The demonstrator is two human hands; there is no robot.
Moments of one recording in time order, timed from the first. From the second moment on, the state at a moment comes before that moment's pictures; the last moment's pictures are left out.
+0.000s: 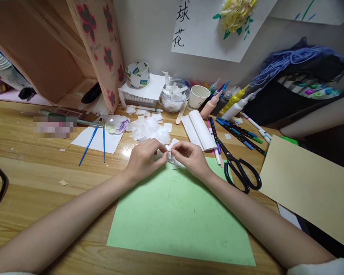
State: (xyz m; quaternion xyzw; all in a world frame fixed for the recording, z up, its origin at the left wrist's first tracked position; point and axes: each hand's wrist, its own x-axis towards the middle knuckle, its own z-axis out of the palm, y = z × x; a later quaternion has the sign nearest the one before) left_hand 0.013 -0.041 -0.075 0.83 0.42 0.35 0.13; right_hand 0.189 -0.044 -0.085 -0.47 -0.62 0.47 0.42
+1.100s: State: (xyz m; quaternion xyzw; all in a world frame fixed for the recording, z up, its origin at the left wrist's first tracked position) left_hand 0.014 -0.040 -0.071 0.80 0.46 0.34 0.17; right_hand 0.190 -0.047 -0.084 -0.48 -0.65 0.40 0.43
